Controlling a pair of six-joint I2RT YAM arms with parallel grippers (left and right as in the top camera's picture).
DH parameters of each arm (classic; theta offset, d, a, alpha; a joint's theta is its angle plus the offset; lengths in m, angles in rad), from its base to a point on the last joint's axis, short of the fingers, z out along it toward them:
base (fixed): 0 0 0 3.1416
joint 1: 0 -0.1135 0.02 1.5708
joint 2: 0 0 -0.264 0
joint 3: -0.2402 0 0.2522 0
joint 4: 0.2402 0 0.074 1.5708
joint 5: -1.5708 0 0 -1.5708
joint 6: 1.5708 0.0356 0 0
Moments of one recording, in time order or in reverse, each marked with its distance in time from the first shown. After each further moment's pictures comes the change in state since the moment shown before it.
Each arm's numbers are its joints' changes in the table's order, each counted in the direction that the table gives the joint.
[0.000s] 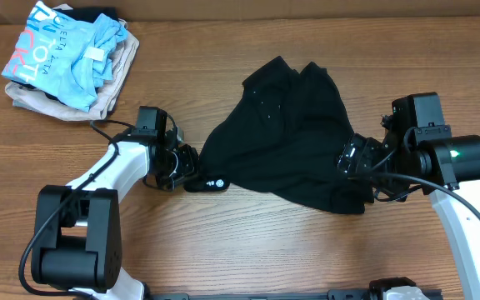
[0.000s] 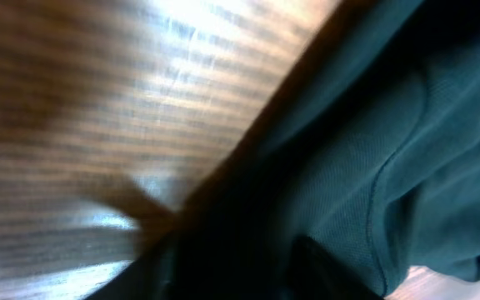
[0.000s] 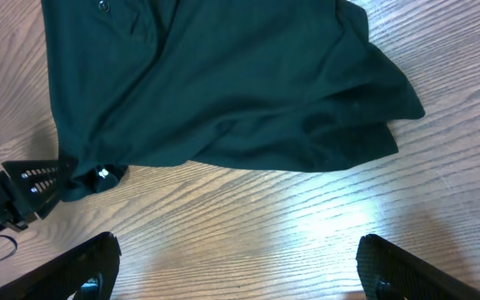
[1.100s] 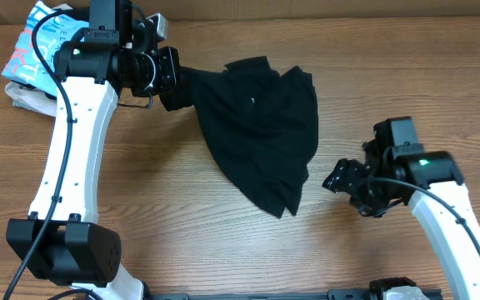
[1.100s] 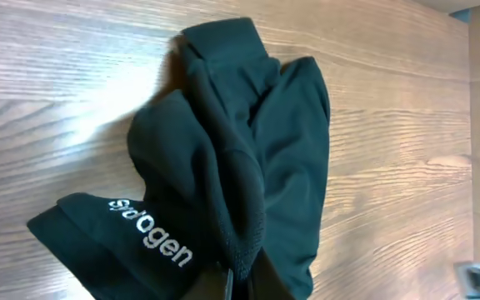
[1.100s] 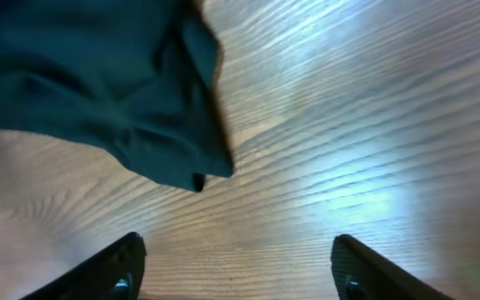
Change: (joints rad) left arm -0.040 0.023 -0.900 0.504 -0.032 0.158; right arm 0.000 0.002 0.336 -0.219 0.134 0.002
